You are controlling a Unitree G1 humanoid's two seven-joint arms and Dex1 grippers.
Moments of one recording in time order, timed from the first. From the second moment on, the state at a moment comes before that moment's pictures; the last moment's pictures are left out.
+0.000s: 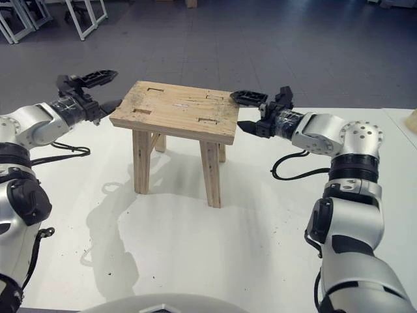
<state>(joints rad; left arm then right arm) -1.04 0.59 0.49 1.02 -1.19 1.12 -0.21 -0.93 -0.59 -0.28 0.79 1.47 1.27 0.06</state>
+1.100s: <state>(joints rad) -0.46 0.30 0.17 0.40 -0.31 0.19 -0.15 -0.45 -0.27 -0.06 0.36 0.24 0.22 0.01</state>
